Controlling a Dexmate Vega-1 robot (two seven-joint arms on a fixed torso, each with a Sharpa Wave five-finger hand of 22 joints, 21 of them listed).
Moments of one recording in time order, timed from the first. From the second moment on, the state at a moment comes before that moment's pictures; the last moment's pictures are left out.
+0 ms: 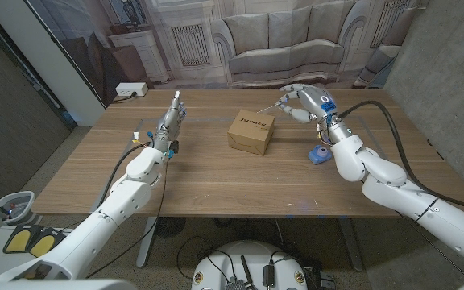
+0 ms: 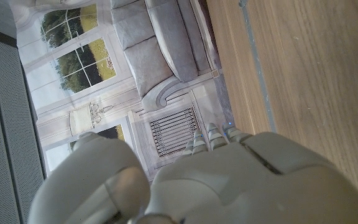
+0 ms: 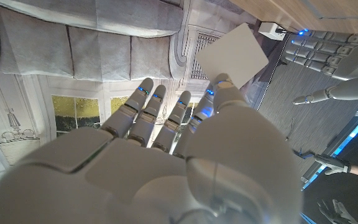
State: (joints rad) left arm 0.97 0.56 0.31 -1.53 -0.66 -0.24 0.12; left_hand 0.55 0.11 -0.26 0.11 0.41 -0.16 0.04 0.20 0.18 -0.07 -0.04 0.20 0.18 -0.12 -0.01 0.19 0.18 -0.17 -0.03 0.21 0.18; right arm -0.95 -0.85 -0.49 -1.93 -0.68 -0.06 -0.48; right_hand 0.91 0.06 0.26 -0.11 0.25 1.07 -0.23 0.32 0.20 0.64 -0.21 0.24 0.19 0.54 -0.05 0.20 0.19 0.49 -0.05 0.24 0.20
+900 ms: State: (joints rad) left arm 0.98 0.55 0.32 -1.52 -0.67 -0.25 0.11; left_hand 0.56 0.12 -0.26 0.11 0.41 -0.16 0.04 0.20 0.18 -0.07 -0.04 0.20 0.18 -0.12 -0.01 0.19 0.18 -0.17 -0.03 0.21 0.18; right arm -0.96 -0.85 -0.42 -2.01 -0.66 -0.09 -0.42; right_hand 0.92 0.07 0.26 -0.11 0.25 1.07 -0.22 0.32 0.20 0.64 -0.21 0.24 0.19 0.54 -0.05 0.20 0.19 0.49 -0.05 0.24 0.20
